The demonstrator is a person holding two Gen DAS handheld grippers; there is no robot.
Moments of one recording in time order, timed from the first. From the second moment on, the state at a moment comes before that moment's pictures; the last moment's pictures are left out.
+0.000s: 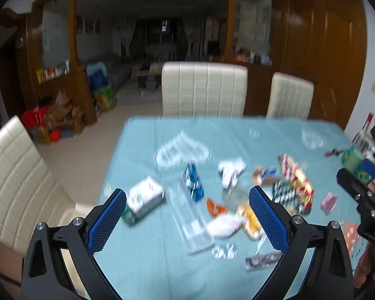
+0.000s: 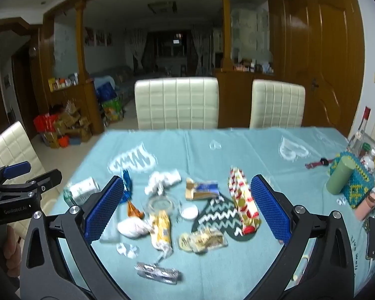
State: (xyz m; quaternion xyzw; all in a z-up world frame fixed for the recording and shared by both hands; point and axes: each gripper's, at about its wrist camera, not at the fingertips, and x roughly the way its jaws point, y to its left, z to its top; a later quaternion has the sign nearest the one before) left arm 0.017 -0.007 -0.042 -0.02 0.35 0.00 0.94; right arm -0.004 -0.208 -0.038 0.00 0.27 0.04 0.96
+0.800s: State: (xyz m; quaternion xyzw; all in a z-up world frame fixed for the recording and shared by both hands) left arm 0.056 -0.004 -0.172 -0.01 0.53 -0.03 0.85; right arm 0.026 -0.172 -0.210 0.01 0.52 0.09 0.85
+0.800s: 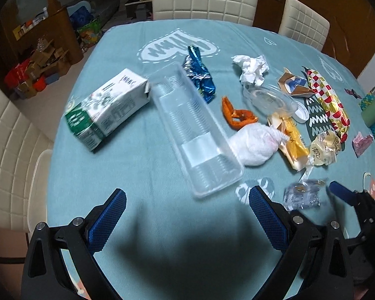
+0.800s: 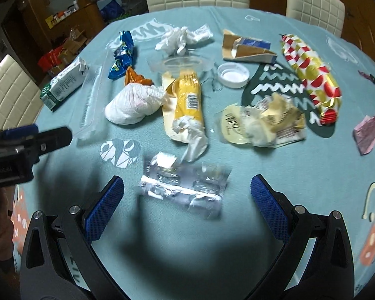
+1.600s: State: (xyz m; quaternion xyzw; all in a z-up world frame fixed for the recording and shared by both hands) left arm 0.076 -0.003 -0.185 -0.02 0.57 -0.04 0.82; right arm 0.026 -0.177 -0.187 -0.03 0.48 0.08 0.87
